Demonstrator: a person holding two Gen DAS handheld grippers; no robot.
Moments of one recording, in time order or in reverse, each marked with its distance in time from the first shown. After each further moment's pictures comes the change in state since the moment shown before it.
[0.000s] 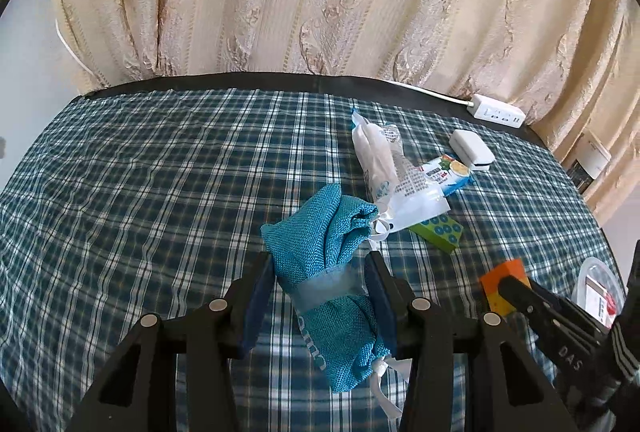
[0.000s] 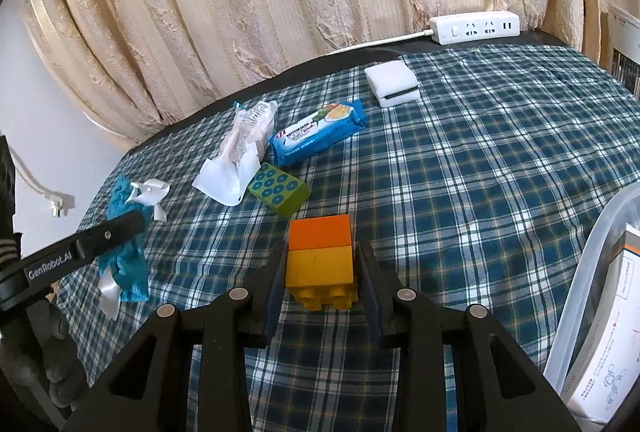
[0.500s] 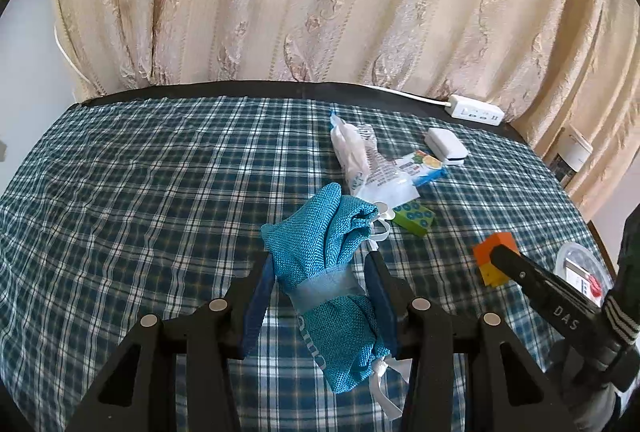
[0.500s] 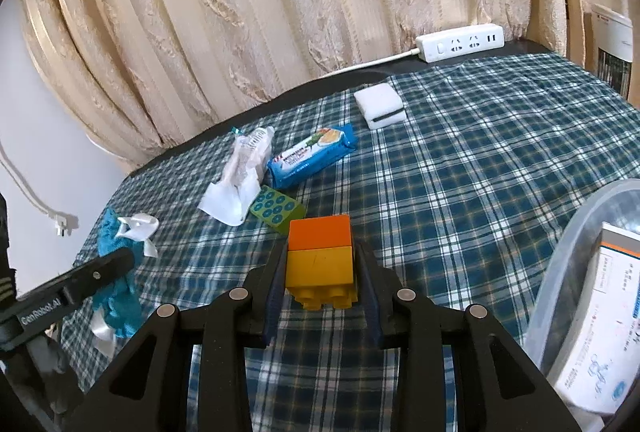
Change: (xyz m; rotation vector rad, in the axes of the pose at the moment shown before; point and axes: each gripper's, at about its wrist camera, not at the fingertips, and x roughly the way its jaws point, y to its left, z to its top) left arm -0.027 -0.009 -0.015 0.028 -0.029 -0.041; right arm -0.024 -0.004 0.000 0.039 -0.074 -0.001
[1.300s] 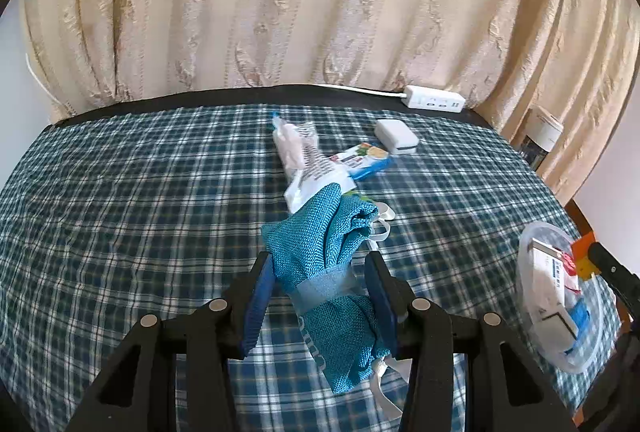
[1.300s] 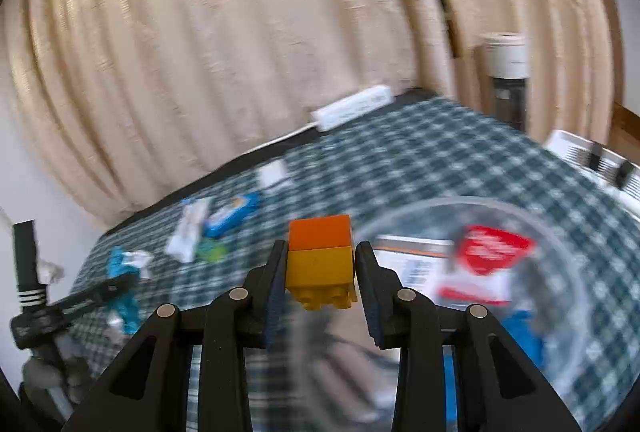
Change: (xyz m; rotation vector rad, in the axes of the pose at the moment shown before) left arm -0.011 -0.044 -0.006 0.080 -0.004 -0.077; right arm -0.151 -0.088 -0.011 0.121 -0.203 -0.184
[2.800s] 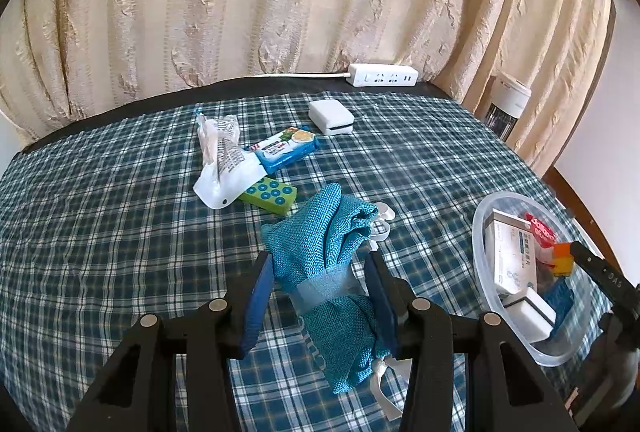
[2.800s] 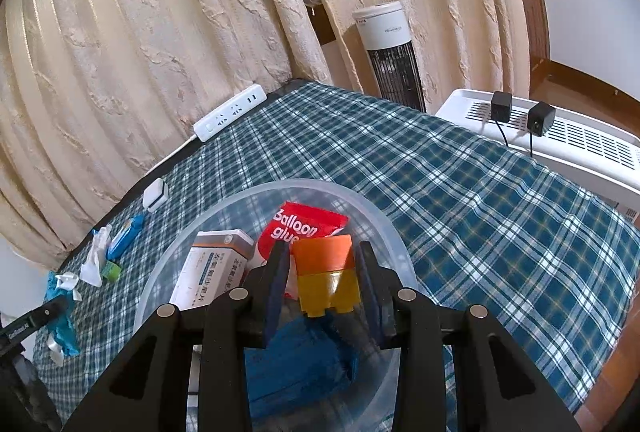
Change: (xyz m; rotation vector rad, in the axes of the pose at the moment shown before) left arm 0.011 -0.064 -0.008 0.107 0.042 -0.064; right arm -0.010 -0.117 -0.012 0.175 0.004 -0.210
